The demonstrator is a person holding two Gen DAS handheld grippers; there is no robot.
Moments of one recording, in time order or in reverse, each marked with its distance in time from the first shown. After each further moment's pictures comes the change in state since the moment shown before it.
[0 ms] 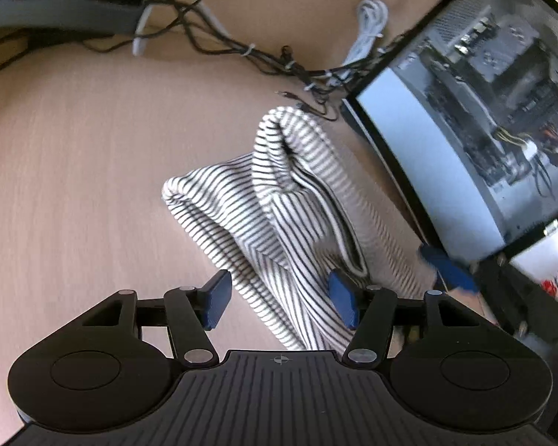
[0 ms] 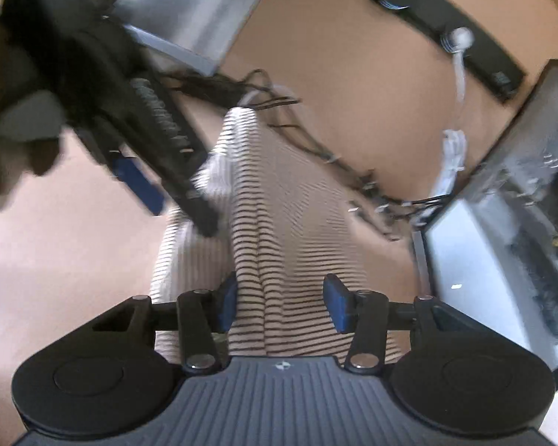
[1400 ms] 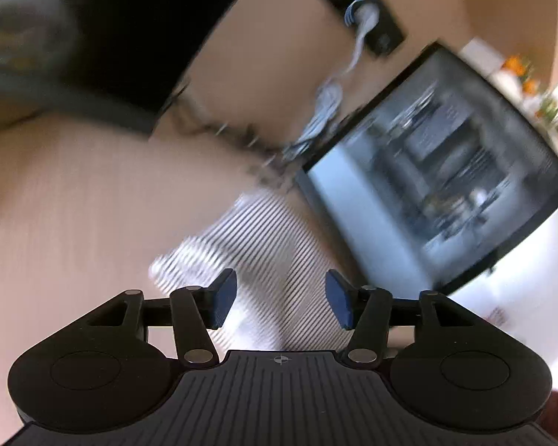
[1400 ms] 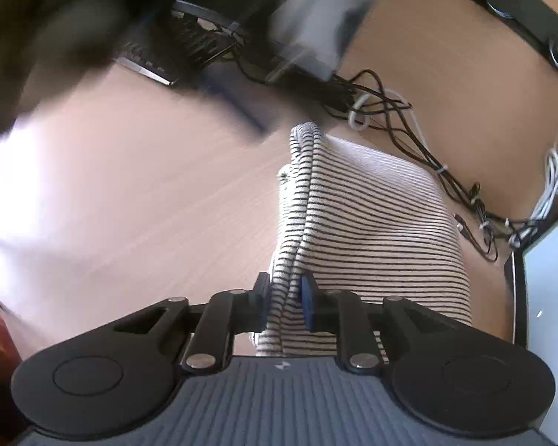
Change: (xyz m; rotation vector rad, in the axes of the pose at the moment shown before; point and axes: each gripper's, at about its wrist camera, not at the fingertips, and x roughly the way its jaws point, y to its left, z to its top) left arm -0.078 0.008 0.035 -0.038 -0.194 -0.145; right arm 0.000 0.037 0.024 -0.134 0.050 0.348
